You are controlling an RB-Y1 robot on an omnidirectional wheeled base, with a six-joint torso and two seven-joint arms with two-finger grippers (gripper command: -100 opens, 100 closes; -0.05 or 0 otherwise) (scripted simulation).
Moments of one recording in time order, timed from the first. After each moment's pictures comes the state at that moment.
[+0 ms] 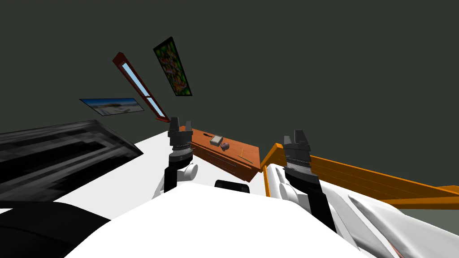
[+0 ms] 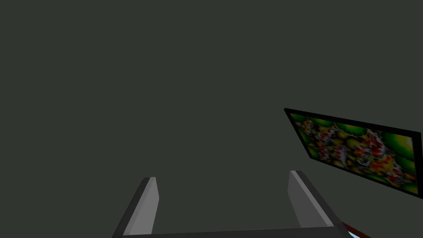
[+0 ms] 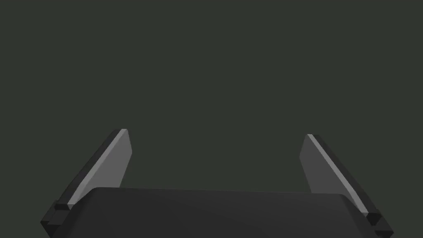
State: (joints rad) left arm 0.45 0.00 0.04 -2.36 -0.01 -0.60 -0.12; right arm 0.54 -0.04 -0.07 -2.33 0.03 -0.43 0.16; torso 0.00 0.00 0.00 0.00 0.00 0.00
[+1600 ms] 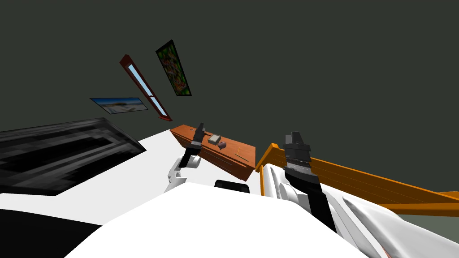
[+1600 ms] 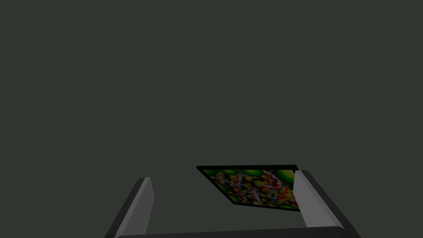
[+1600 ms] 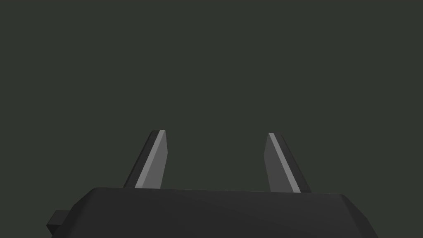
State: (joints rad) left arm 0.22 0.19 0.06 -2.03 -0.03 -0.28 -0.11; right arm 0.54 -0.04 -0.07 -2.33 0.03 -0.43 0.16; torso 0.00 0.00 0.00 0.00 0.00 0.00
